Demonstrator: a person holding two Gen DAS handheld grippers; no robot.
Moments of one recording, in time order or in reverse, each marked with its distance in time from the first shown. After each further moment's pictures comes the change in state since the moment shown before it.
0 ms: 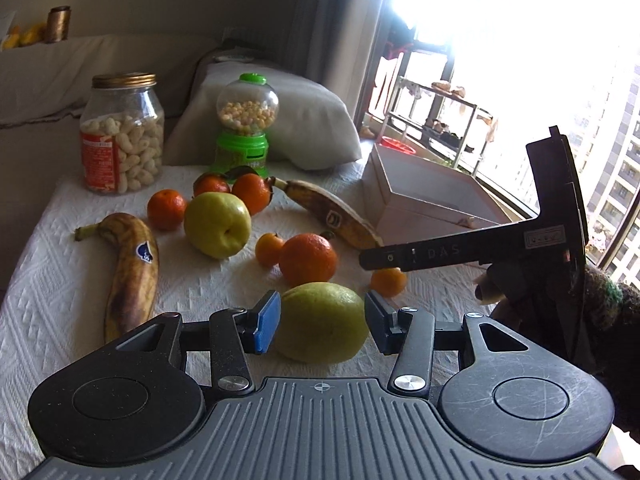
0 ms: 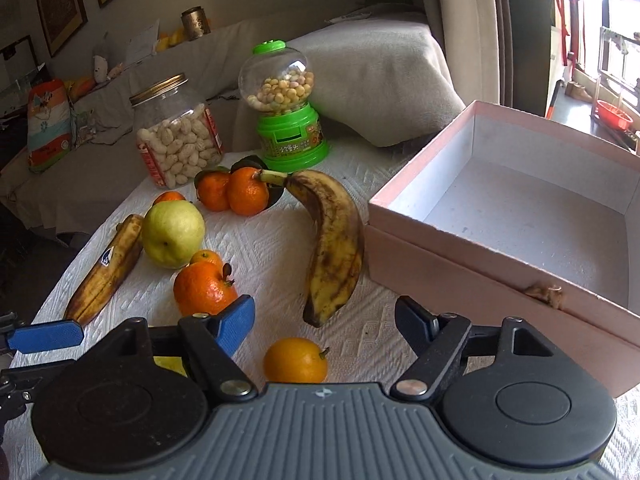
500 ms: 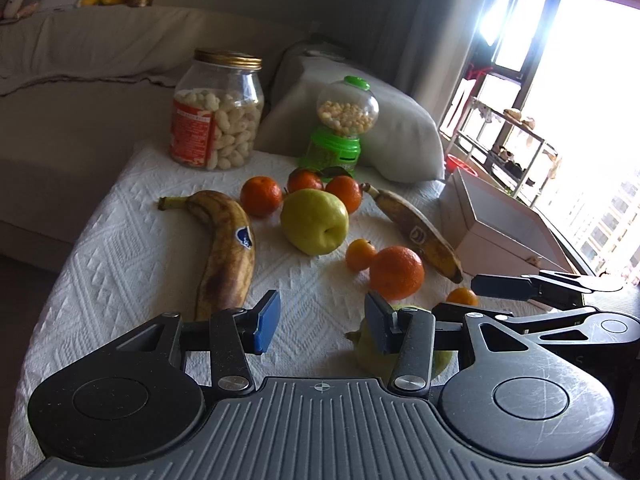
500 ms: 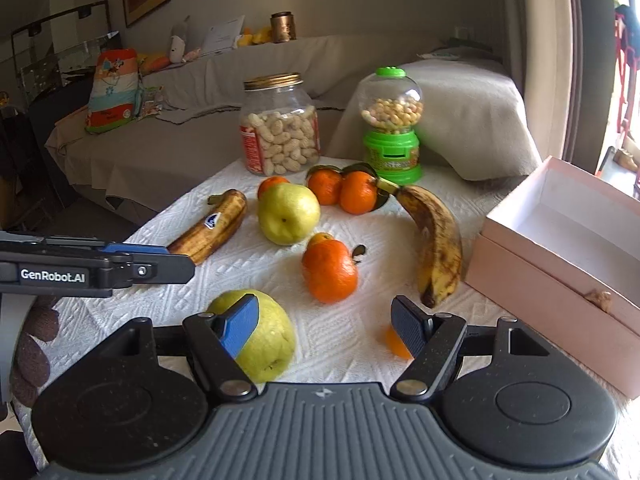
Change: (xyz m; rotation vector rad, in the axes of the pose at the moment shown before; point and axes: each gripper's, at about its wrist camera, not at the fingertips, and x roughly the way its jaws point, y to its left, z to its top) left arm -0.014 0.051 0.003 -0.213 0.006 0.162; right arm -0.041 0.068 -0.025 -0.197 -0.082 0.112
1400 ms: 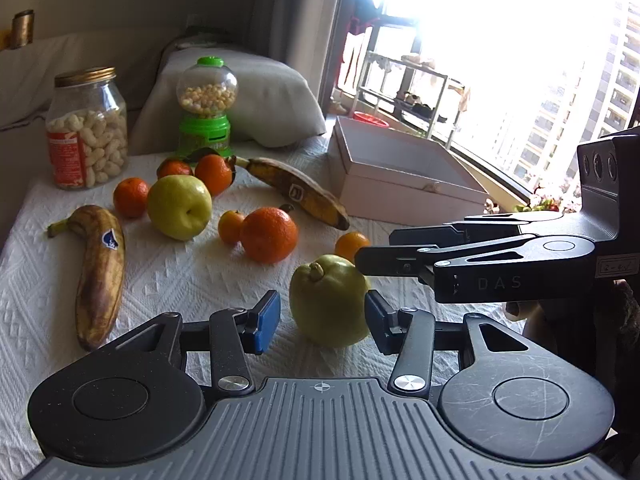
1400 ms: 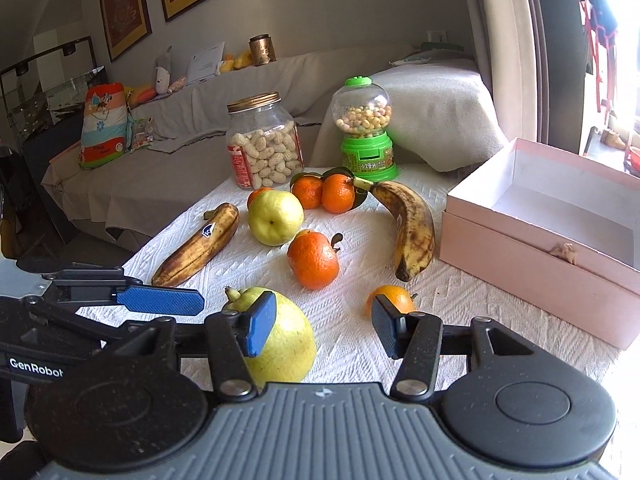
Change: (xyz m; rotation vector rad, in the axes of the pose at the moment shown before) left arm 0.006 -0.067 -0.025 0.289 0.078 -0.218; right arm -0.030 -0.020 -0.026 0.111 -0.058 -0.020
